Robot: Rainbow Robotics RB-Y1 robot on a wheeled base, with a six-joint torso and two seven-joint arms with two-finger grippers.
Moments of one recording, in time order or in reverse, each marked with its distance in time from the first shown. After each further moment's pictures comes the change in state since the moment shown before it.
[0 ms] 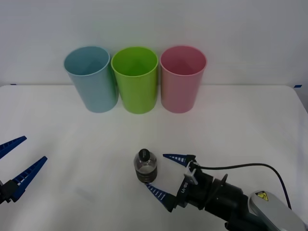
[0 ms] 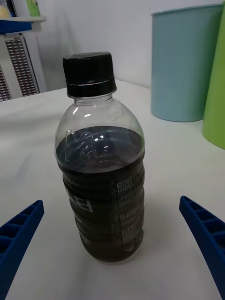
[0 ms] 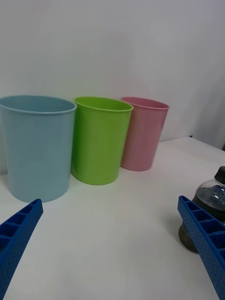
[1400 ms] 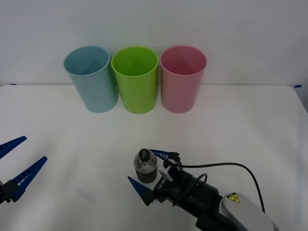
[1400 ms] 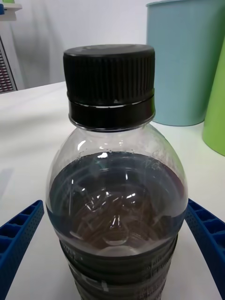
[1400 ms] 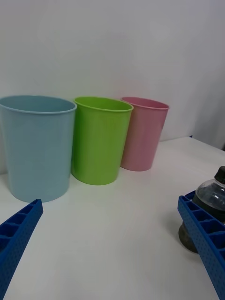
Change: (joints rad) right arm -0.032 0.103 0.107 0.000 0.075 0.234 0.001; left arm 0.000 0.000 0.000 0.000 0.000 0.000 0.000
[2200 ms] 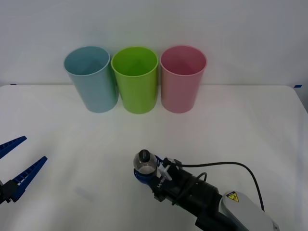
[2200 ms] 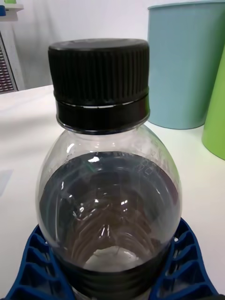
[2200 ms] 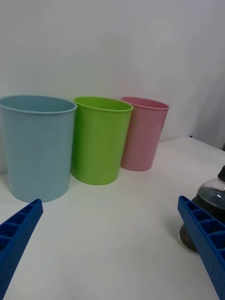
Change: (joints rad) right arm -0.008 -0.002 0.000 0.000 -0.003 -0.003 0.007; left arm 0.000 0.000 0.000 0.000 0.000 0.000 0.000
